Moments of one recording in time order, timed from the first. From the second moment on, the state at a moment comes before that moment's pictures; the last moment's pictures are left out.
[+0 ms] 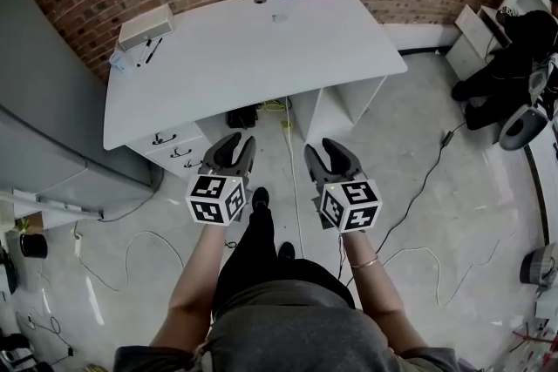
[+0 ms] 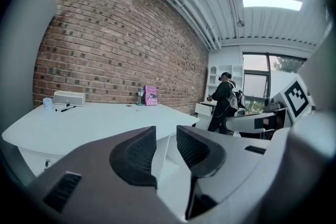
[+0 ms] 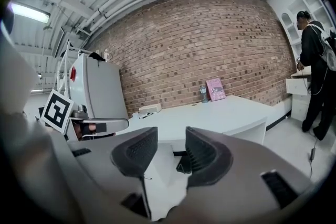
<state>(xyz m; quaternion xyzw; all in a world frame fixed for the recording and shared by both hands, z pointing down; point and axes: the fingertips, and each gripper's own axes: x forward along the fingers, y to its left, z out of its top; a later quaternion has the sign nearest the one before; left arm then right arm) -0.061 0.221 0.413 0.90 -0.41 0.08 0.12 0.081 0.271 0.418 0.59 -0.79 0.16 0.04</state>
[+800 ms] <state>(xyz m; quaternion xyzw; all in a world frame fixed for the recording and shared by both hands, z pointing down) -0.051 0.003 0.410 0.91 -0.38 0.08 0.12 0.096 0.055 0.414 0.62 -0.76 0.17 0.05</state>
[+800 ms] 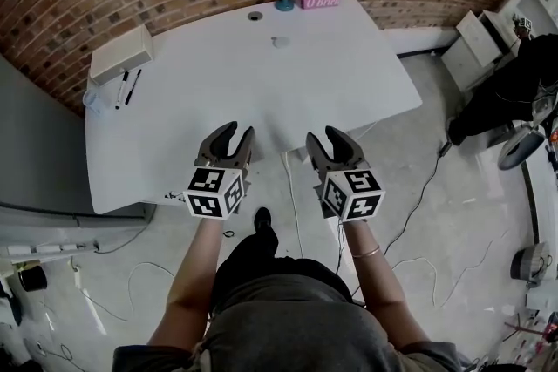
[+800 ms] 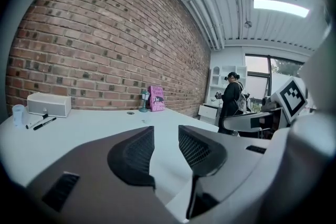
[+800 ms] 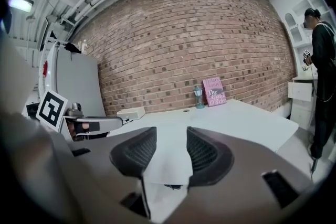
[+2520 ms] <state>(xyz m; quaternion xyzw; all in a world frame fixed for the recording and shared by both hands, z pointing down) -0.007 -0.234 0.459 0.88 -0.42 0.13 0.17 0.139 -0.246 0.477 0.54 -0.80 0.16 0.19</state>
